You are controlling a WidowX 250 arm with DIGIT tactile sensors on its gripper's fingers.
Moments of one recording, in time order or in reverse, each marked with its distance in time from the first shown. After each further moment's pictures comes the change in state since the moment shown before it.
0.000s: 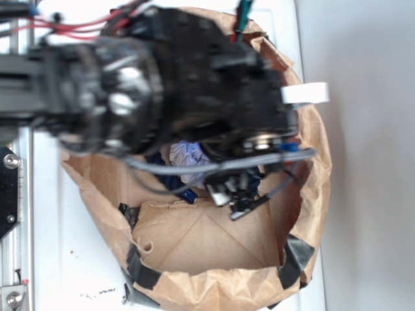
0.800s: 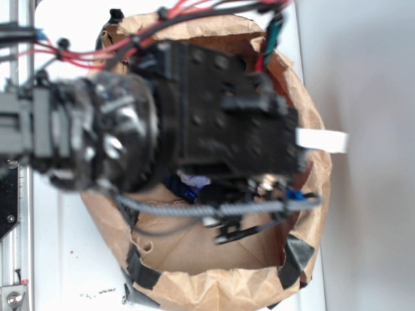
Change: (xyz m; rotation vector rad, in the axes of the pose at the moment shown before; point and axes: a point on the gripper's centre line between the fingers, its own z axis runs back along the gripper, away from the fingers) arm -0.015 -0.002 0.004 0.020 -0.004 -0.262
